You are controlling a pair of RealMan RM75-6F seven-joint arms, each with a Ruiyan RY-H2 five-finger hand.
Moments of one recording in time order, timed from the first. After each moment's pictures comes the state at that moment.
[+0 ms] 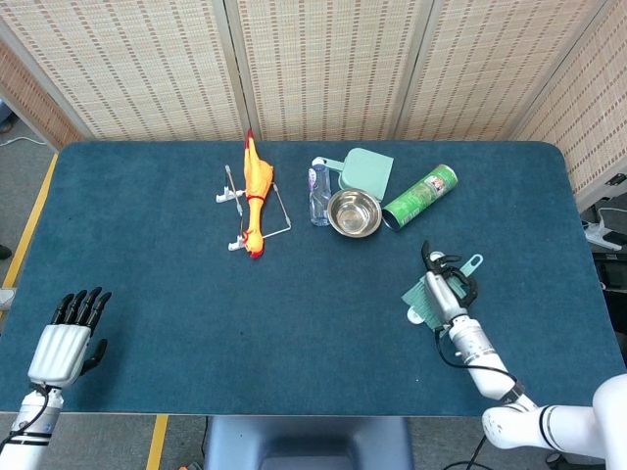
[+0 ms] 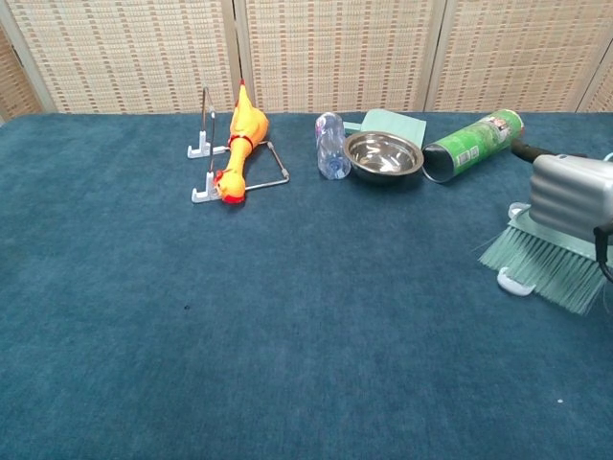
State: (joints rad) left arm -0.19 -1.33 -0.02 -1.36 1.48 1.37 0.19; right arm 0.75 -1.47 -0.16 -1.41 -0.95 1.16 -1.96
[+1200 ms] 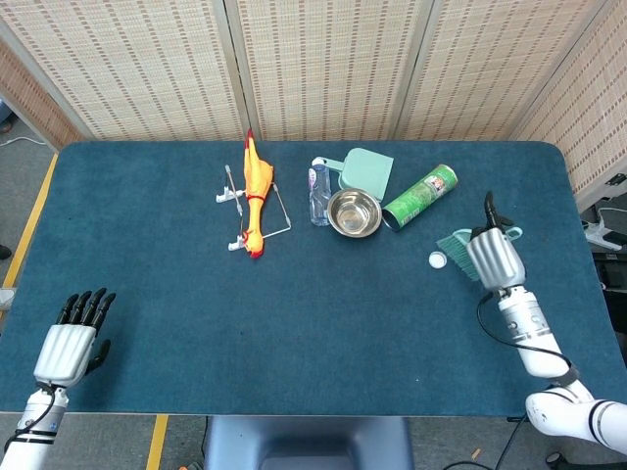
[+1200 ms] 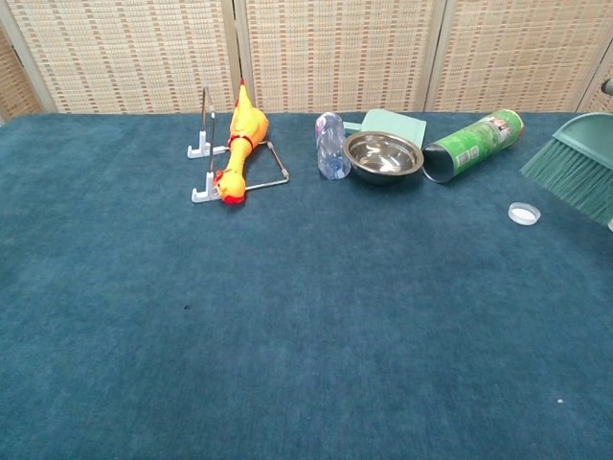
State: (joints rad) left arm -0.19 -1.35 -0.01 -1.35 1.48 1.36 0.21; right arm 0.66 -1.30 -0.03 -1.38 -1.16 1.28 -1.30
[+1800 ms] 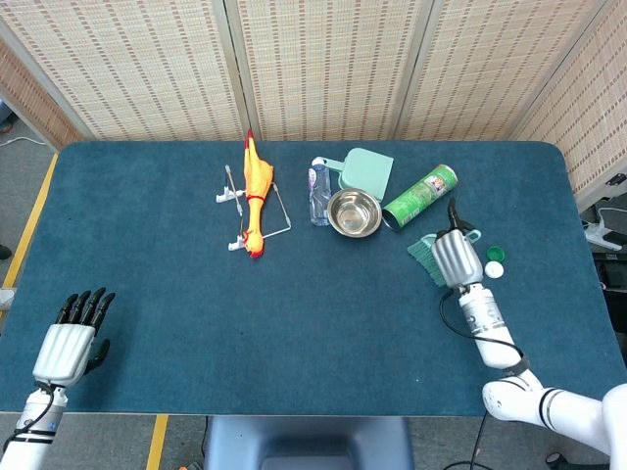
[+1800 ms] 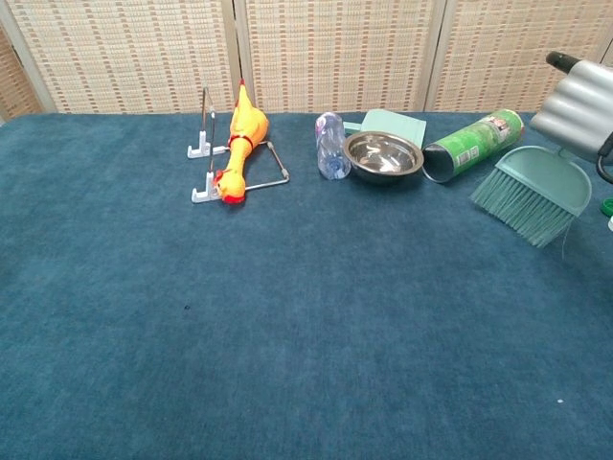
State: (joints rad) left arm -0.19 -1.34 -0.01 -1.35 1.48 1.36 0.20; right arm 0.70 -1.50 0.04 -1.22 -1.10 1.19 -1.37
